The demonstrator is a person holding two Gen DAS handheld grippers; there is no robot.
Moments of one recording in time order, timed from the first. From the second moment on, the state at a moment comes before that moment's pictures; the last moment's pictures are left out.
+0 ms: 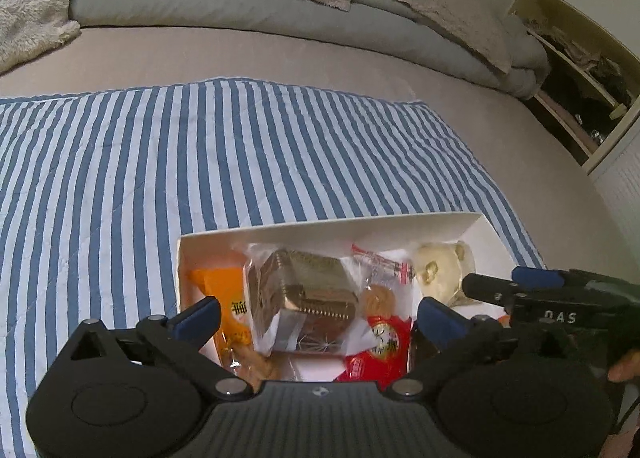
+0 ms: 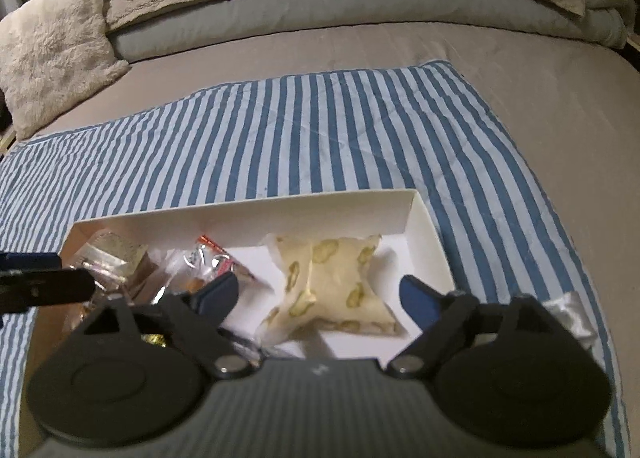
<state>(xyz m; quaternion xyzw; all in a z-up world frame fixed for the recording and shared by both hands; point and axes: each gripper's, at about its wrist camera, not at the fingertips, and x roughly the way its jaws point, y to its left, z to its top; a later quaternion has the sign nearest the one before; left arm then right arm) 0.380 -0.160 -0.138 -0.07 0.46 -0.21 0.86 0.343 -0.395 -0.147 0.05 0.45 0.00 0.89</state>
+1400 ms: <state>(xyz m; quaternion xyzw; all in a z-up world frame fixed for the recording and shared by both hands) 0.254 -0.103 -0.024 -0.05 0.40 -0.16 0.90 0.218 -0.349 -0.029 0.01 0.35 0.01 0.94</state>
